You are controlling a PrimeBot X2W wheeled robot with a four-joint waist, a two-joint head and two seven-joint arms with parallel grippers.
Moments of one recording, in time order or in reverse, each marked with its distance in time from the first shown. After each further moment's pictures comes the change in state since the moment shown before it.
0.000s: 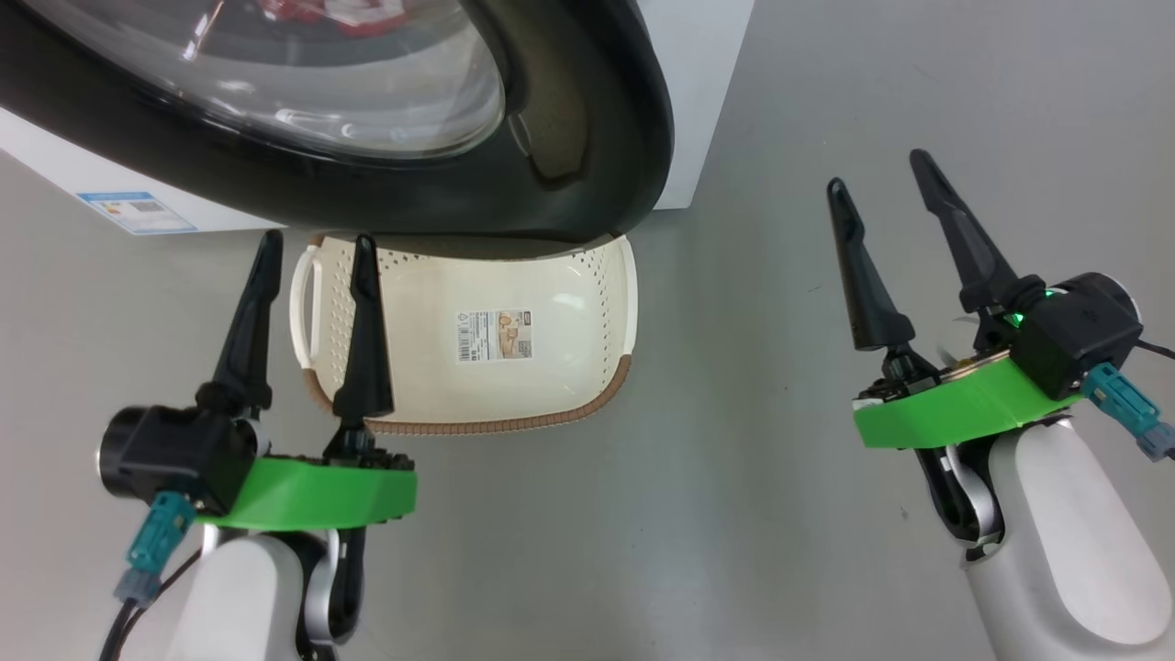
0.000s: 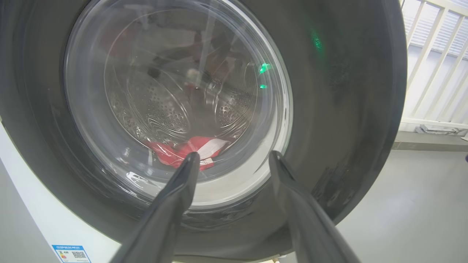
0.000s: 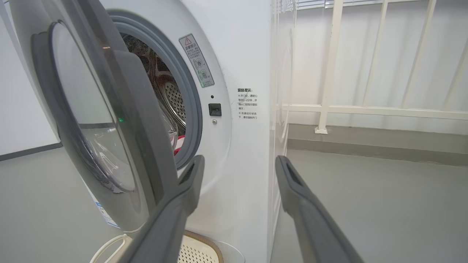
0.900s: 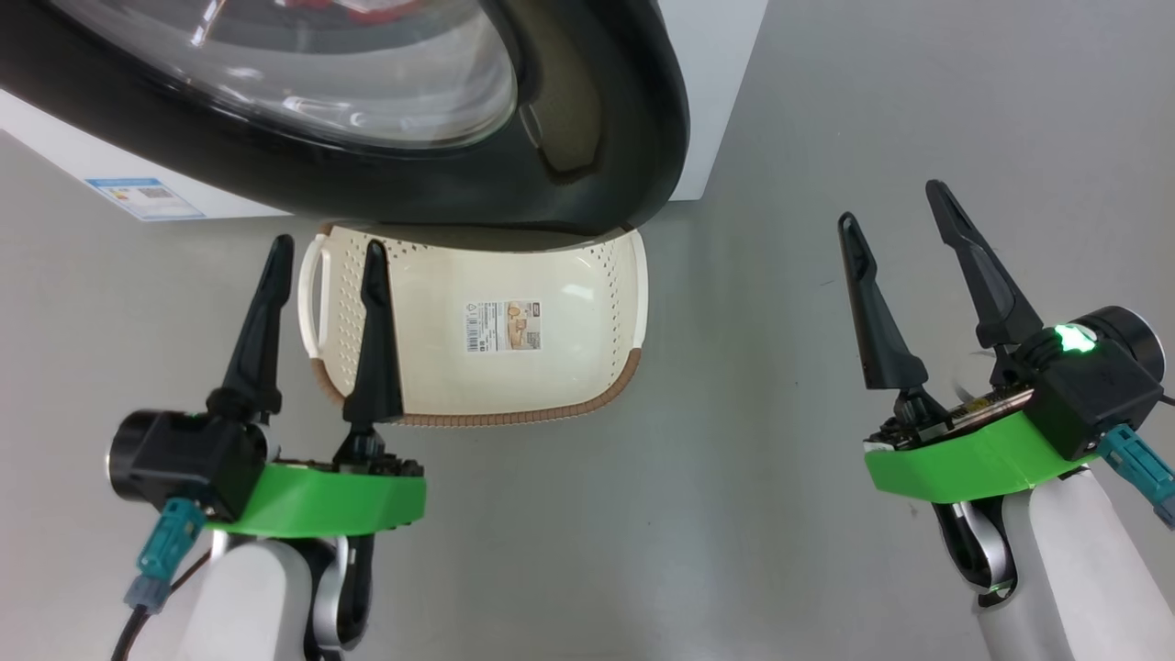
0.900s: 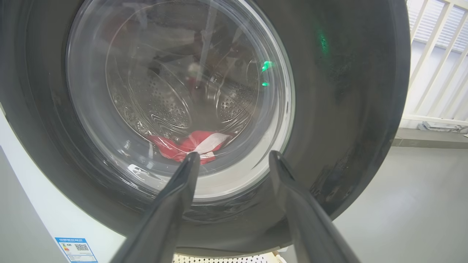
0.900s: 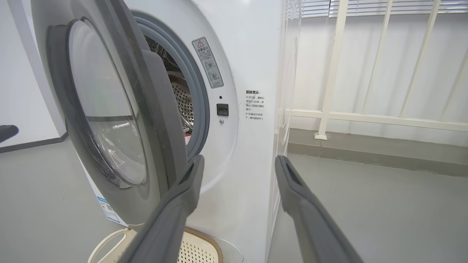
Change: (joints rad) left arm 0.012 0.000 -0.017 -0.014 0.000 0.009 0.000; right arm 0.108 0.003 -0.021 -0.141 -0.065 0.000 0.000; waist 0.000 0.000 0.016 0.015
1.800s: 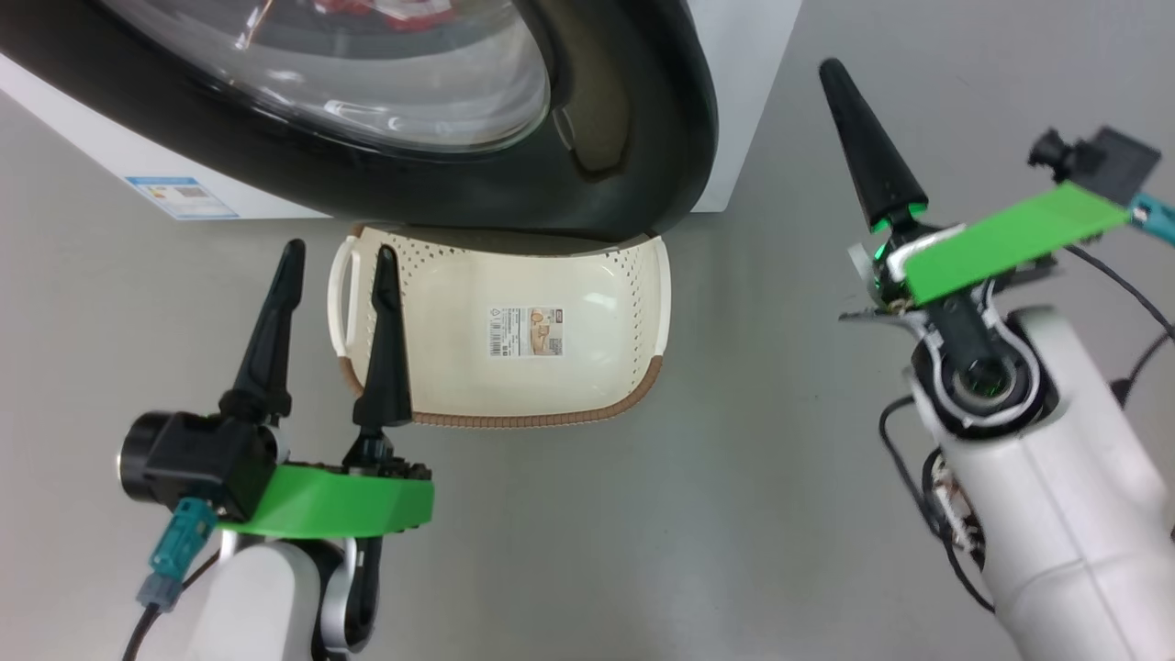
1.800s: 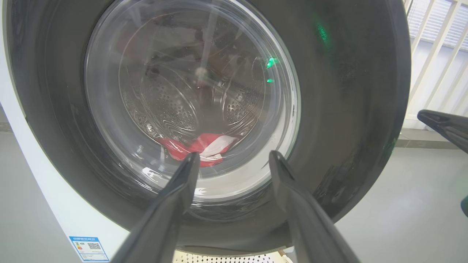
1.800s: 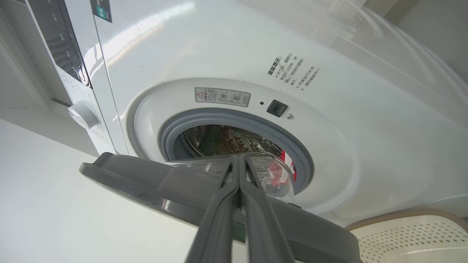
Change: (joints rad) left arm 0.000 0.000 -0.013 0.010 -0.001 0.003 0.000; right arm -0.325 -0.010 0.128 0.228 1.241 0.000 0.253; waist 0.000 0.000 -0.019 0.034
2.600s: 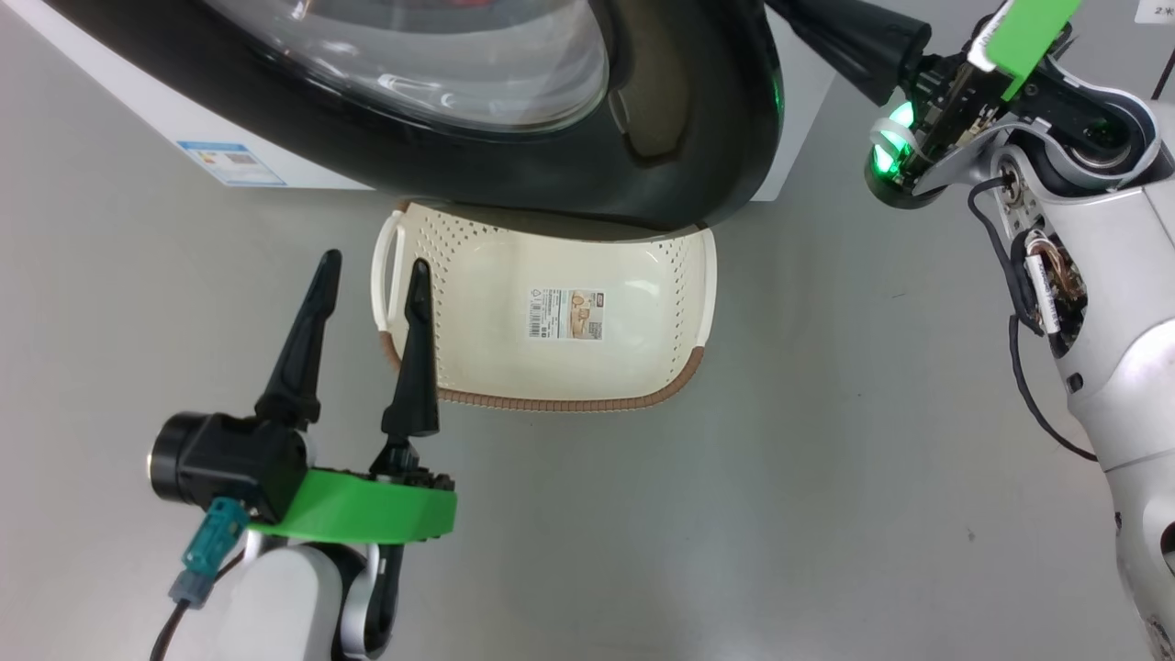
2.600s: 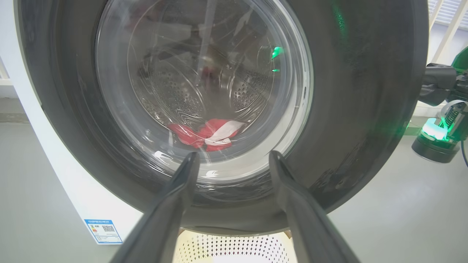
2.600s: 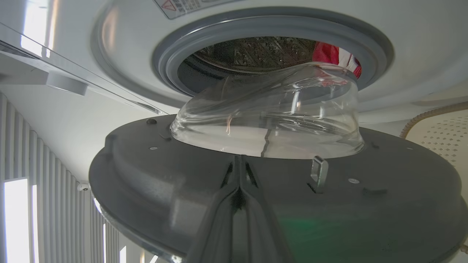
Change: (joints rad) left arm -0.001 0.000 -0.042 0.022 0.000 -0.003 0.000; right arm -0.465 -0.086 0.033 0.528 0.473 0.000 0.739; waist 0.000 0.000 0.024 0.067
